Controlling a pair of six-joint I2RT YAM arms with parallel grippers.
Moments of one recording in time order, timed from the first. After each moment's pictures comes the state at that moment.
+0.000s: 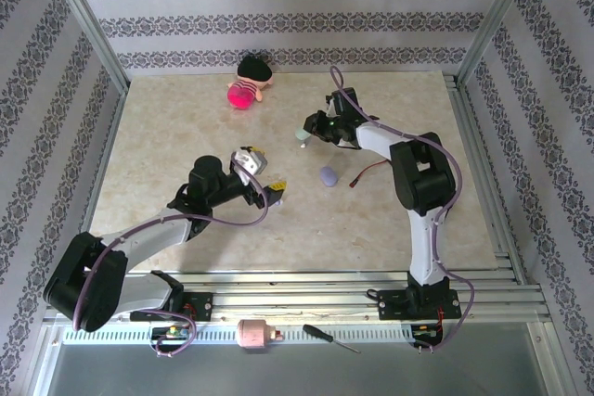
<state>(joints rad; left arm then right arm) -0.47 1.26 0.51 0.48 0.42 0.16 0.32 2.16 1.50 -0.10 -0.42 0.72</state>
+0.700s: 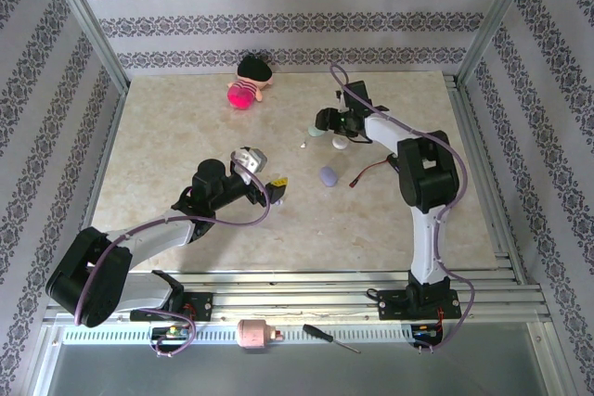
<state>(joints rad) -0.49 1.28 0.49 0.56 0.31 0.05 0.27 2.08 1.51 -0.29 -0.21 0.41</state>
